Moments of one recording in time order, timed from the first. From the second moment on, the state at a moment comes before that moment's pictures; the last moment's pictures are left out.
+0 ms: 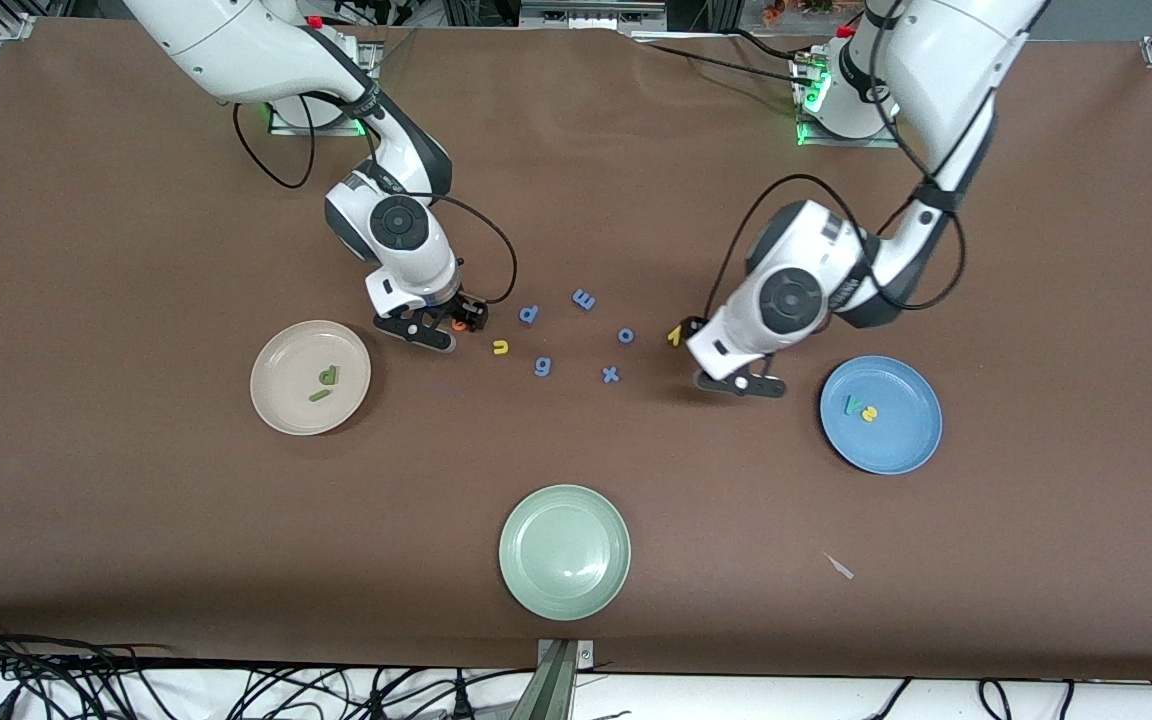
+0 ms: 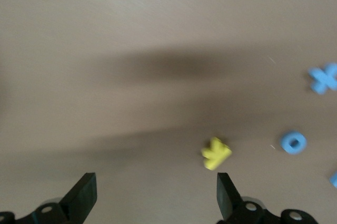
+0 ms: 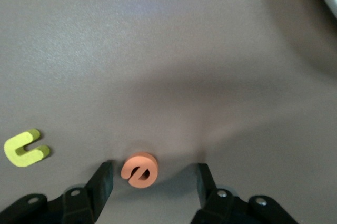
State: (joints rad) left arm -0.20 0.55 -0.34 -1.82 0.06 2.13 -0.41; right arm 0.15 0.53 0.43 -2.13 -0.39 2.56 1.18
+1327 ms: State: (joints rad) left arm -0.28 0.66 -0.34 -1.83 0.23 2.26 0.15; right arm 0.12 0.42 0.23 -2.03 -0.38 2.33 0.44
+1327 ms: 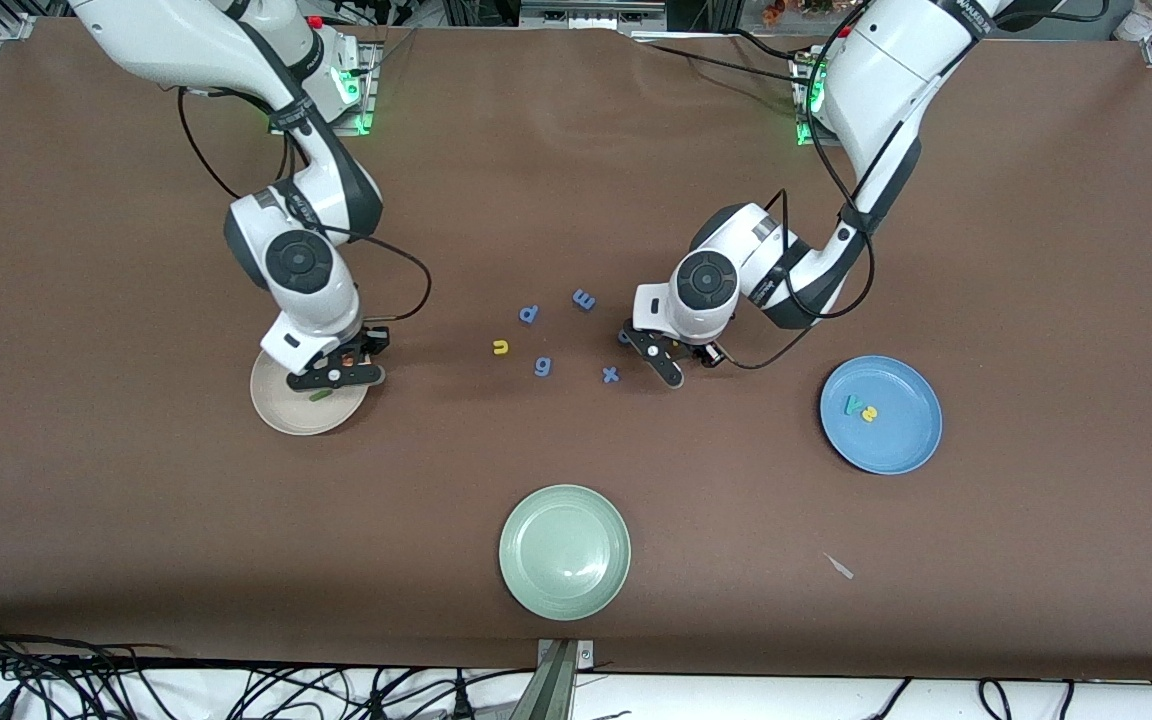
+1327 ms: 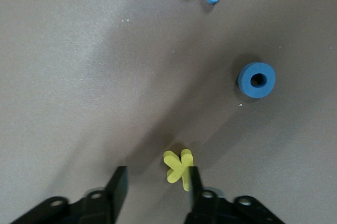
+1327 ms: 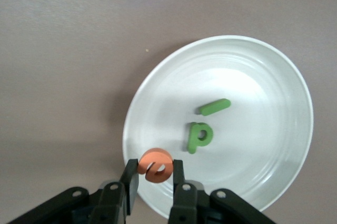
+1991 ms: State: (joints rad) left arm -0.28 0.65 -0.34 -1.83 0.23 2.26 0.15; right arm 0.13 0.45 0.33 -2.00 -0.26 2.34 0.72
